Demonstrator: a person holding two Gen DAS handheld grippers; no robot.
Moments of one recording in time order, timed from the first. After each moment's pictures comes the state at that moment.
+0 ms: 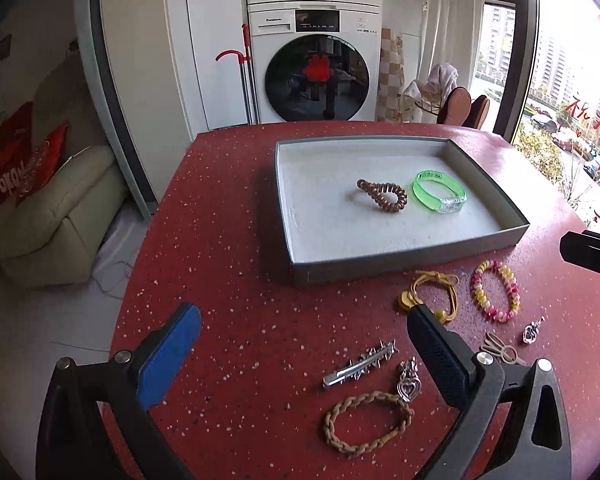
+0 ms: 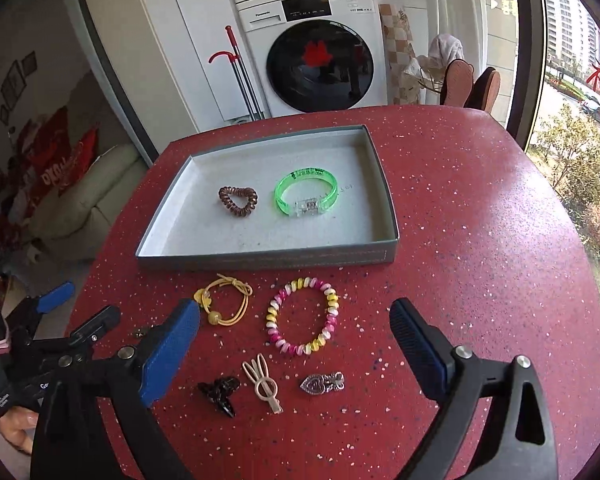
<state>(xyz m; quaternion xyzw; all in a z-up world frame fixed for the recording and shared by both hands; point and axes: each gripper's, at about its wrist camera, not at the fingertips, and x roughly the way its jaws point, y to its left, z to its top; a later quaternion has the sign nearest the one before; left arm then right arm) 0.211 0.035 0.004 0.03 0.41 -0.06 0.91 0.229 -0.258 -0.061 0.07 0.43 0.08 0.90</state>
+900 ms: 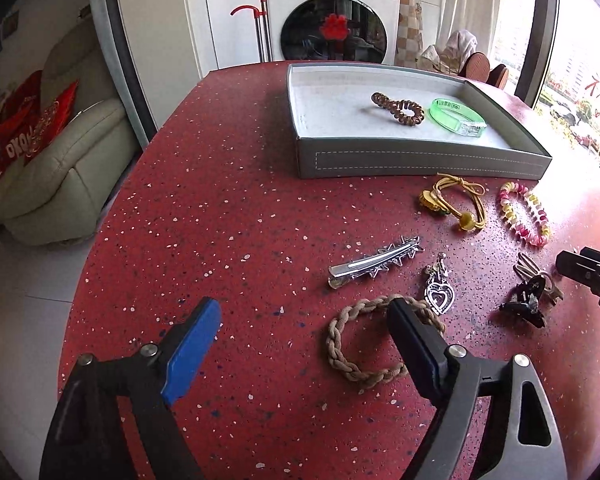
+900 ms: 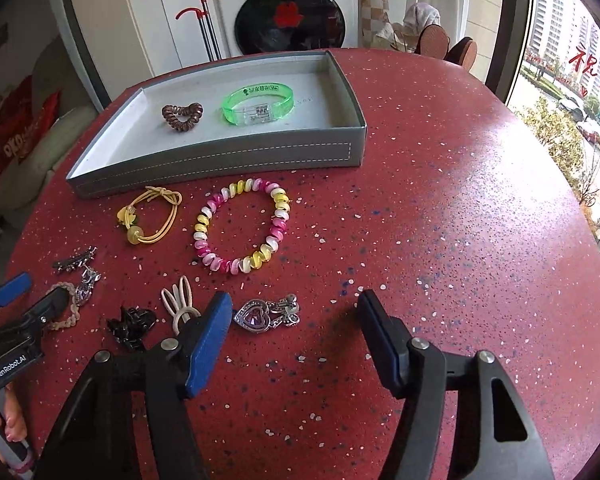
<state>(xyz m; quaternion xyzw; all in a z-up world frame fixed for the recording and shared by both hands) 0.183 0.030 -0.058 0.03 0.46 -0.03 0.89 0.215 -0.260 -0.136 0.02 0.47 0.02 0.88</state>
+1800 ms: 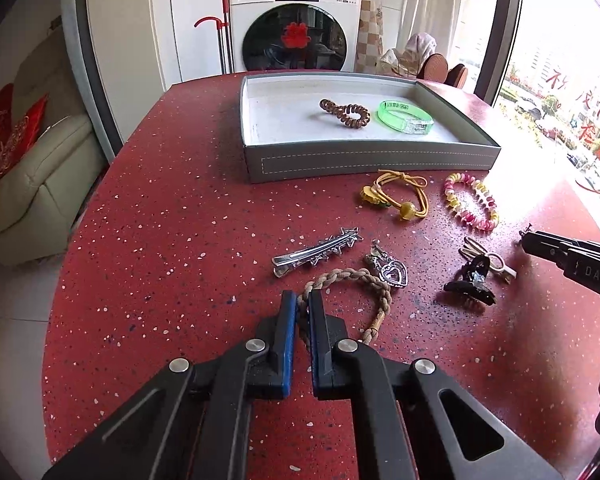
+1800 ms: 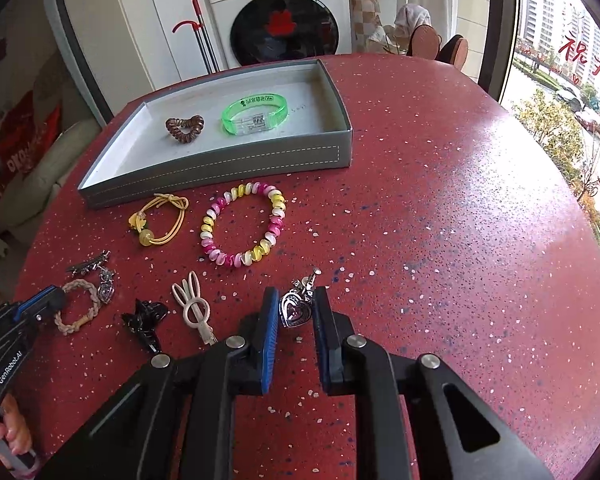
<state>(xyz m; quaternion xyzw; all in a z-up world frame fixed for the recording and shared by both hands) 0.164 0.020 -0.045 0.02 0.44 -0.10 0.89 0.200 -0.273 -0.126 0.06 0.46 0.02 0.89</state>
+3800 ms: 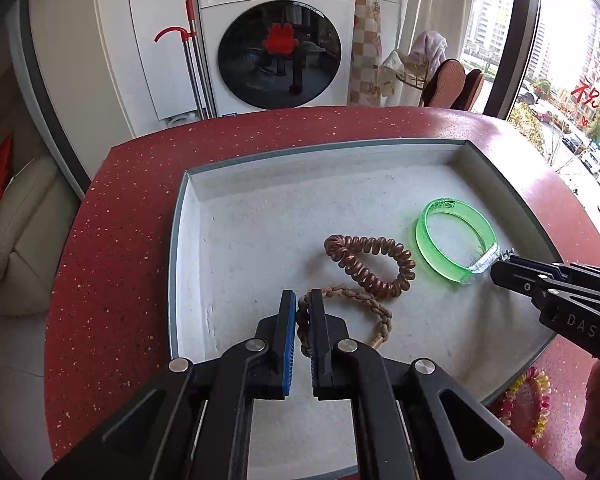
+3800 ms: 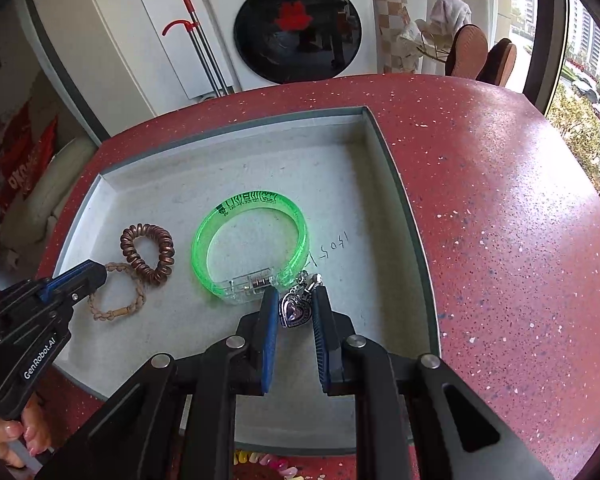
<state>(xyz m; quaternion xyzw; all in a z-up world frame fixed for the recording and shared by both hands) 0.360 -0.027 -0.036 0.05 0.45 -0.11 0.88 0.392 -0.262 -0.126 0.07 0.47 0.05 0.88</state>
